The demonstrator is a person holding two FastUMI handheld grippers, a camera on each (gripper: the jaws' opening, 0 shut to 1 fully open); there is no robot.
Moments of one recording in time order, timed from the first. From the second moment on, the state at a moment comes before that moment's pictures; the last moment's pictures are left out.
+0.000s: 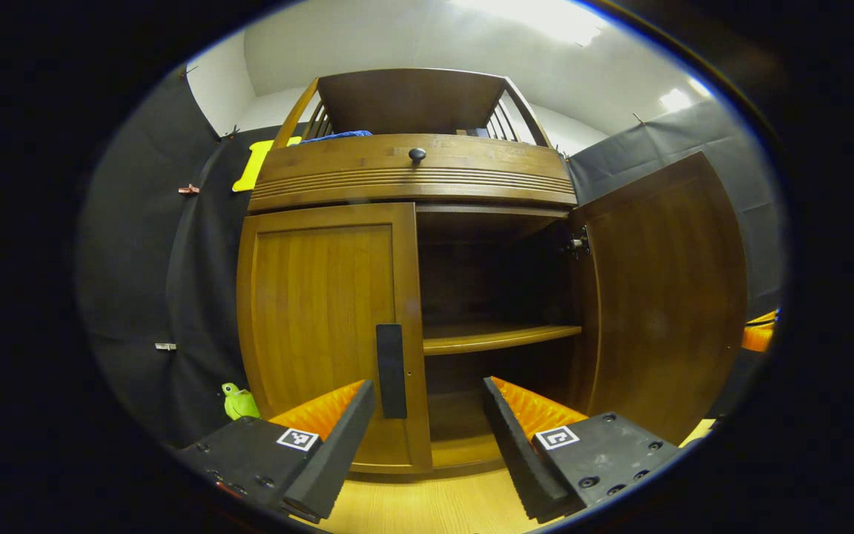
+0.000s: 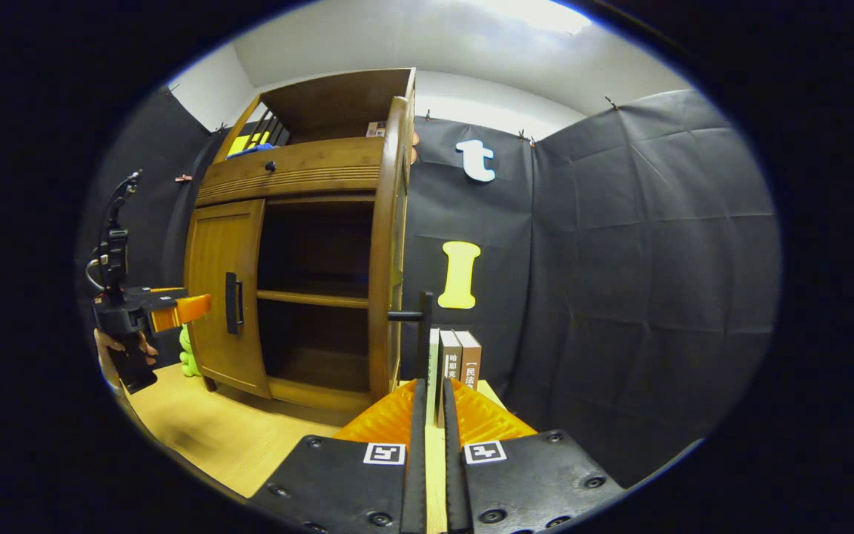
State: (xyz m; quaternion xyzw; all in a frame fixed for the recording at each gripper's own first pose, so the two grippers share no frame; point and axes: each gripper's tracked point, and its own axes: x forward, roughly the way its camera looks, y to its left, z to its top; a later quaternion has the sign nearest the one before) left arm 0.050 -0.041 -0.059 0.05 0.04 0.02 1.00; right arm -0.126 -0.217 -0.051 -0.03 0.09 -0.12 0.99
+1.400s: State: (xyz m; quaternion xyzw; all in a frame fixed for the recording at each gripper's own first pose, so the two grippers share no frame) left arm 0.182 0.035 -0.111 0.04 0.04 0.10 0.99; right arm -0.103 -0.130 -0.034 -0.03 0.03 0.04 1.00
